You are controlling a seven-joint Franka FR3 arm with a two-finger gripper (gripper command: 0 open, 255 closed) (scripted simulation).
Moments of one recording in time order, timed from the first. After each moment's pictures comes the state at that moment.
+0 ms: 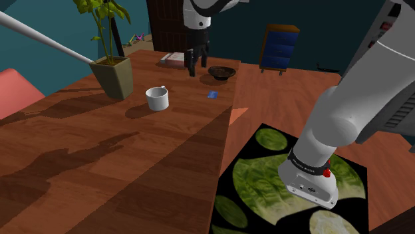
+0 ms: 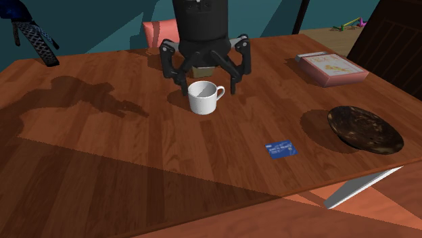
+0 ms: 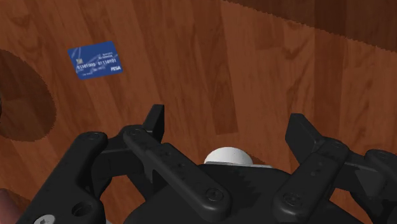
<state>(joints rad) 0.04 -0.24 0.12 -2.14 -0.04 1.91 0.00</state>
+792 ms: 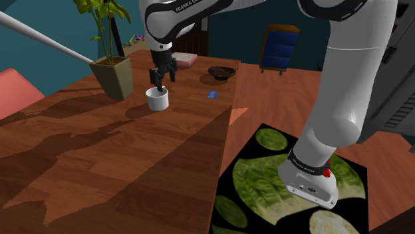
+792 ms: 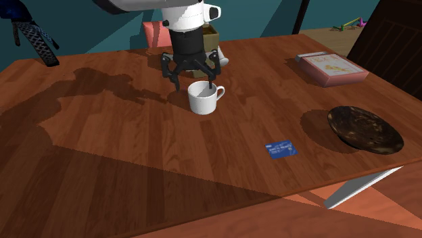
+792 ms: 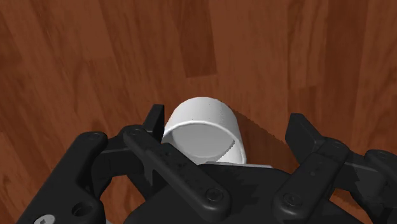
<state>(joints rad) 0.09 0.22 0.17 -1.78 -0.10 1.99 0.08</state>
